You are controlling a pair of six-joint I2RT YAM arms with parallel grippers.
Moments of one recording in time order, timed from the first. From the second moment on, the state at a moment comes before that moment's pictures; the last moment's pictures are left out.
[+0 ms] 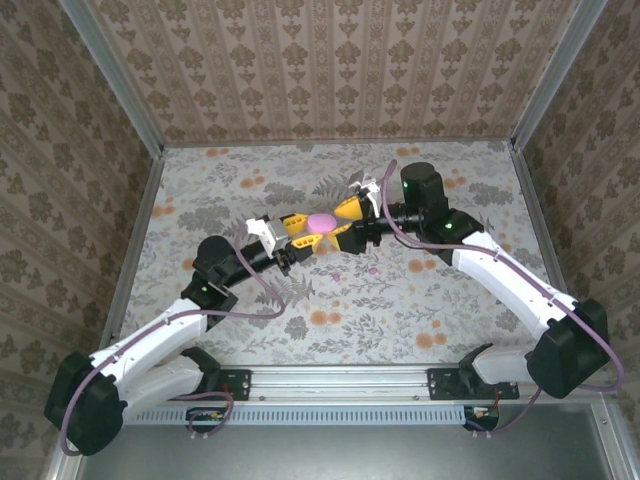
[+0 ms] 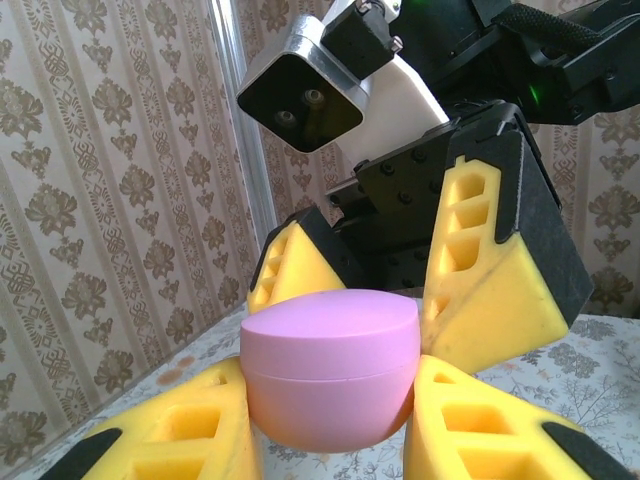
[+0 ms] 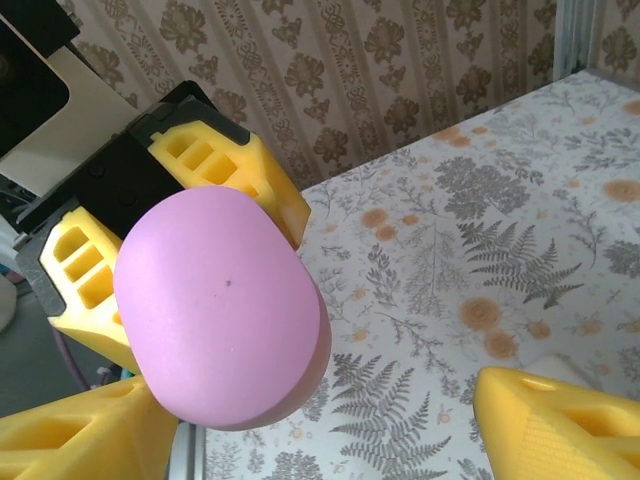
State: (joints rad) left arm -0.68 0.96 0.51 0.63 0.52 0.06; right arm 0.49 1.32 1.11 -0.19 -0.82 0.01
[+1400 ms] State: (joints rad) left arm -0.69 0.95 0.51 0.60 0.53 0.06; right arm 0.44 1.30 1.14 -0.21 -0.81 0.01
